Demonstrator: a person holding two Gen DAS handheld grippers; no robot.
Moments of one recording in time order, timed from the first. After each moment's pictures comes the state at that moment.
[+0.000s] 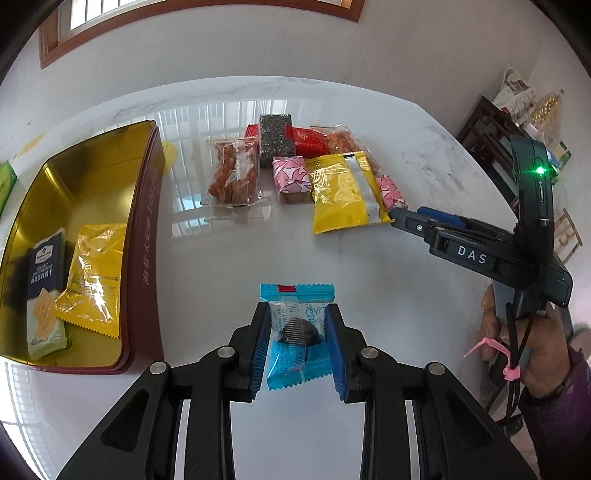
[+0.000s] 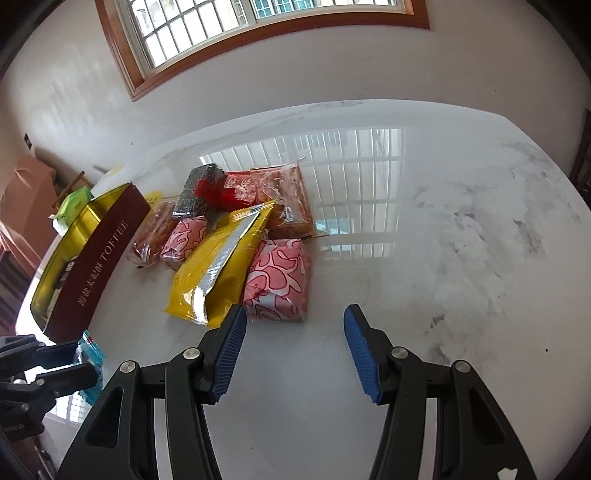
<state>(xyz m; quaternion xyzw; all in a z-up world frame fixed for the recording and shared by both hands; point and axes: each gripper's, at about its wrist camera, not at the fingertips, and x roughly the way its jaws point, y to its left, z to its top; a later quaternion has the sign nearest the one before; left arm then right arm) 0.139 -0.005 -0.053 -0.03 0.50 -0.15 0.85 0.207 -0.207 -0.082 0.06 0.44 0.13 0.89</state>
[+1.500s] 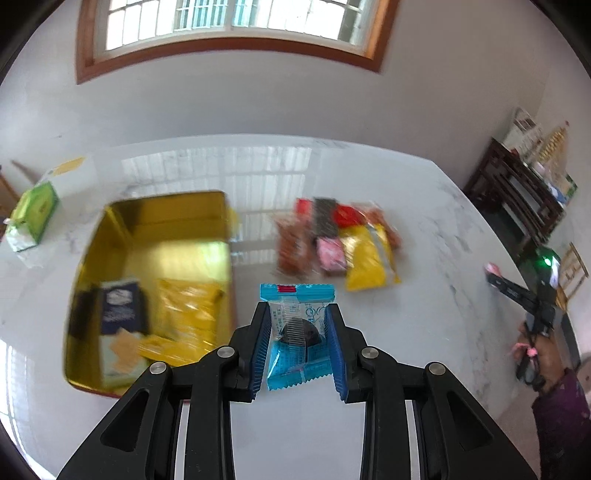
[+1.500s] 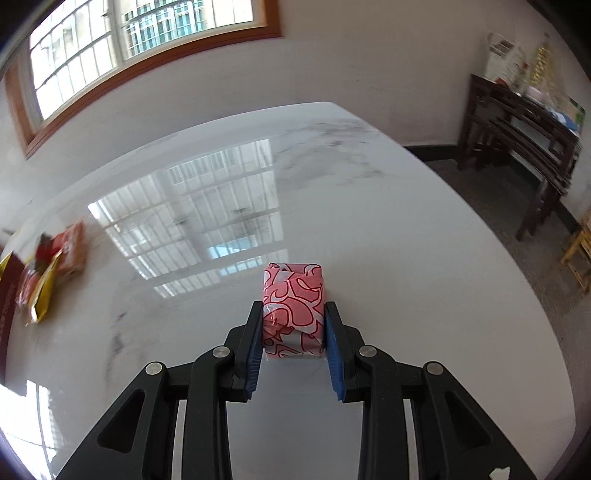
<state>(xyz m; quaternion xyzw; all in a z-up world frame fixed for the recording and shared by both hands) 0.143 0.060 0.013 -0.04 0.43 -0.10 0.90 0.176 -0.390 -0.082 0.08 0.42 -0.09 0.90</state>
